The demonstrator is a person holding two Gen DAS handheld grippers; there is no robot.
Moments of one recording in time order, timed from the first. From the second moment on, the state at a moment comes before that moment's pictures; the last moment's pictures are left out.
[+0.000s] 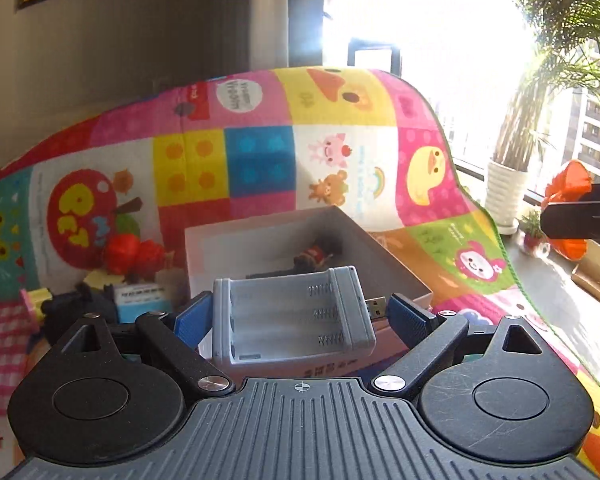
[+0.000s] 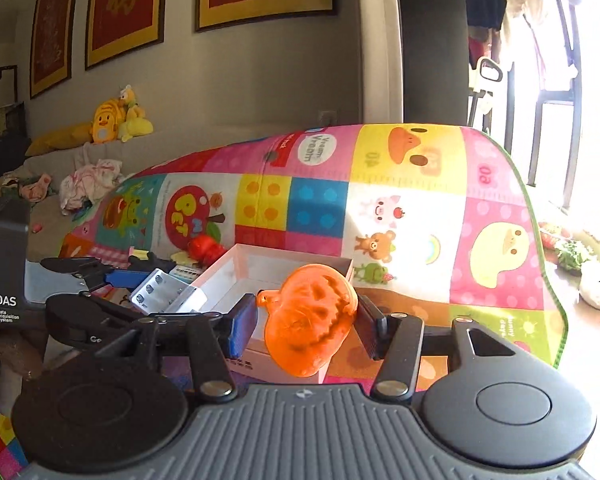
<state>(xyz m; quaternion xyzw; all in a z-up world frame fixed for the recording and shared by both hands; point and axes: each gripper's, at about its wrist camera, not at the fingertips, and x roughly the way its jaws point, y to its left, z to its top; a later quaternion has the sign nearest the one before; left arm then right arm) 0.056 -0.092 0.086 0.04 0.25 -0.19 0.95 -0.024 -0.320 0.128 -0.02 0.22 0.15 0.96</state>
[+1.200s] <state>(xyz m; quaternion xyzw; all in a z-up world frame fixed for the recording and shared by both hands) 0.031 0.050 0.005 -0.08 0.31 -0.03 0.95 0.112 -0.170 0.087 -0.11 0.32 0.19 0.92</state>
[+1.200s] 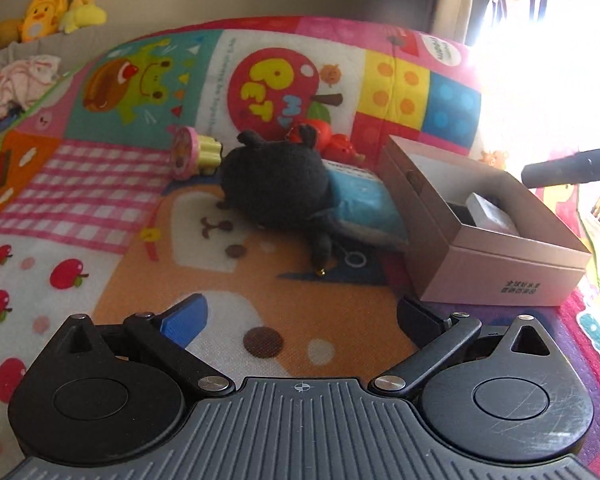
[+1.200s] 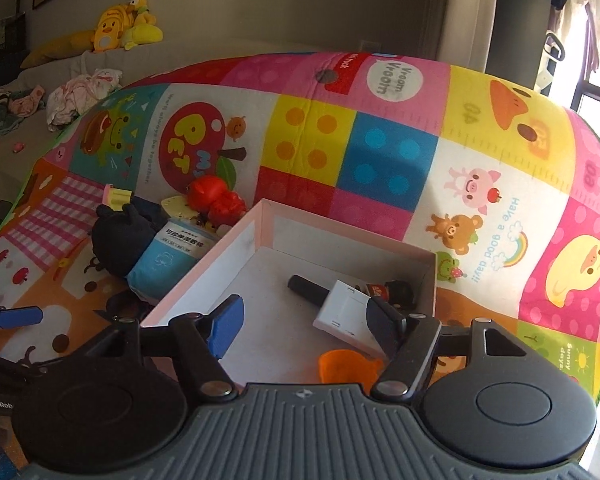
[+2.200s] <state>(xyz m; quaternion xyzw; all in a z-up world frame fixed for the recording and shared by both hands) 0.026 0.050 0.000 -0.10 0.32 -0.06 0.94 0.232 -0.009 0.064 -0.20 0.37 0.20 0.89</state>
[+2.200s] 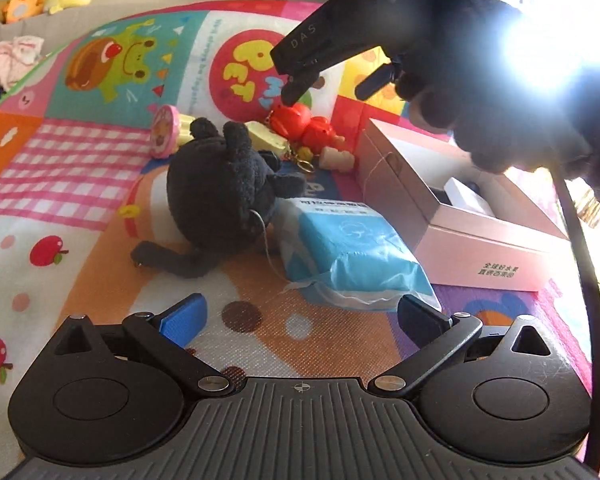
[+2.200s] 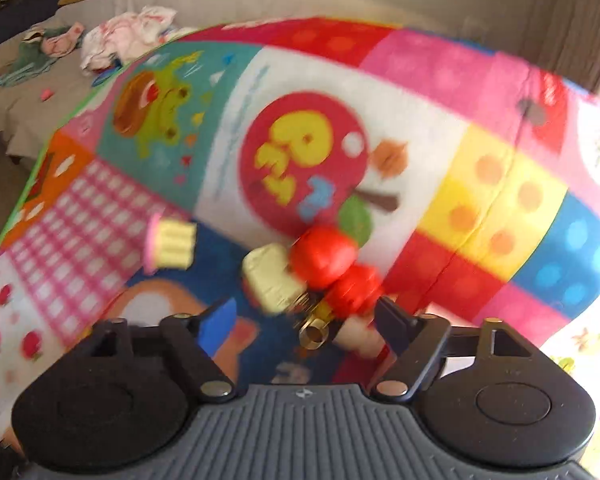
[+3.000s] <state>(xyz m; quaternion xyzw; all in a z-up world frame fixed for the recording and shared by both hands) 0.030 0.061 -0.002 -0.13 0.32 -0.08 0.93 0.129 -0.122 0.135 -0.03 0.38 0.34 0.86</state>
